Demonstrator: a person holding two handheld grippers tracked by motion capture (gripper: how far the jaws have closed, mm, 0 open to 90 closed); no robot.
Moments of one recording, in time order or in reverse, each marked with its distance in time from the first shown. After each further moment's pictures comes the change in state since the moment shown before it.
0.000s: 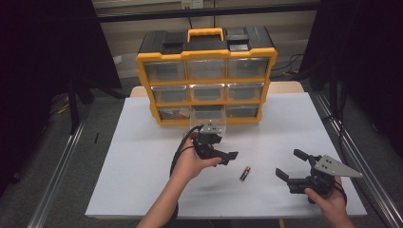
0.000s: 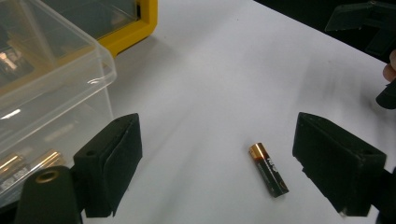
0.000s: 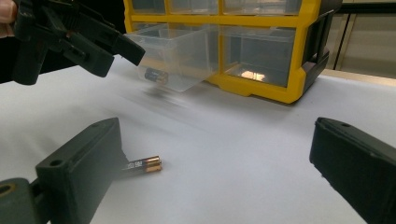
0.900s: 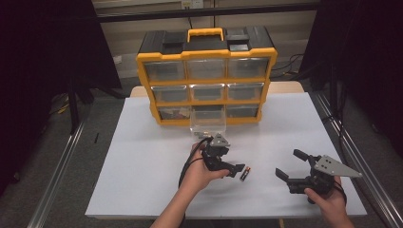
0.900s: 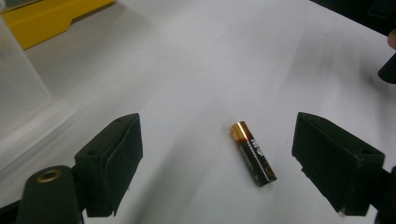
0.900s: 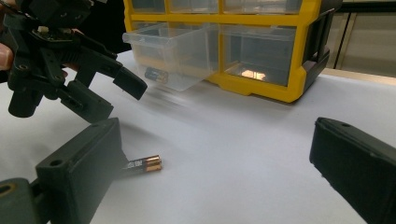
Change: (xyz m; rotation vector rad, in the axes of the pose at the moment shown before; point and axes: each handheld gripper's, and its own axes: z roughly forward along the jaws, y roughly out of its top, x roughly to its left) left arm -0.020 -0.023 0.027 0.030 -0.025 -0.001; right arm 0.000 0.000 0.001 0.002 -0.006 0.005
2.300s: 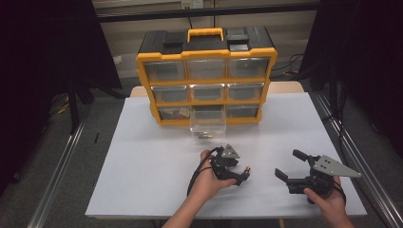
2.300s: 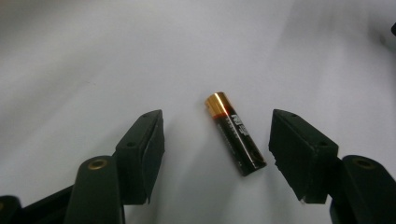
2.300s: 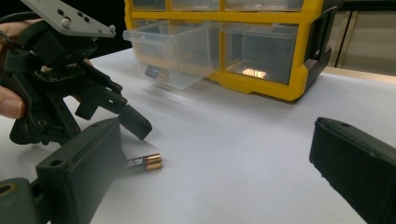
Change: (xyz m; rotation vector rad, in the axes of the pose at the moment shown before) left arm -0.019 -0.017 0.030 0.104 0.013 0.071; right arm 0.000 -0.001 0.001 0.010 0.009 -0.008
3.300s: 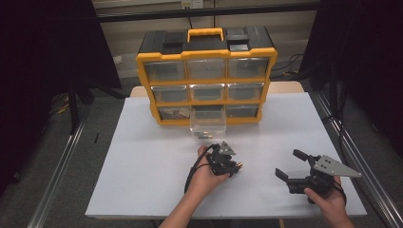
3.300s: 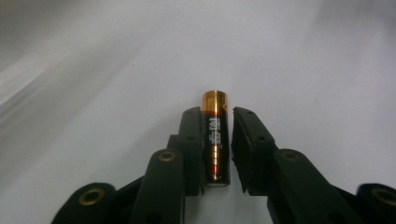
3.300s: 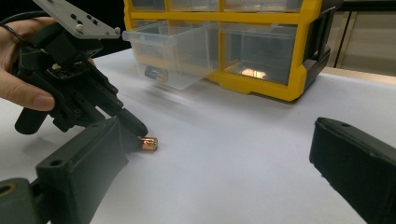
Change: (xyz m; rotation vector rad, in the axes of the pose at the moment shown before) left arm 0.019 -0.001 -0.007 0.054 0.017 0.003; right arm -0.001 0.000 0.000 -0.002 -0.006 0.002
